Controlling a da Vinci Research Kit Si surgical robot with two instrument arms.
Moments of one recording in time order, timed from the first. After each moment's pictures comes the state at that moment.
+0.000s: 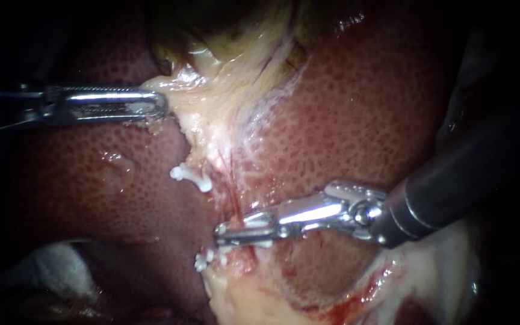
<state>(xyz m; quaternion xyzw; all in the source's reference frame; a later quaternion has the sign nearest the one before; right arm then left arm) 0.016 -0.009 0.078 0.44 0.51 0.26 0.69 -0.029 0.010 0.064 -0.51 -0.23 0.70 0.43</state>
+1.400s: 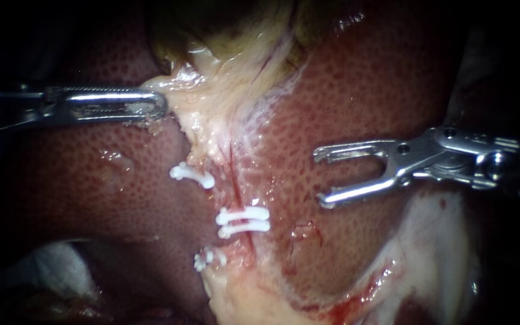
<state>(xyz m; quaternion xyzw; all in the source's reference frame) 0.003 0.000 0.066 0.32 0.57 0.16 0.74 -0.029 0.010 0.065 -0.51 -0.23 0.71 0.43</state>
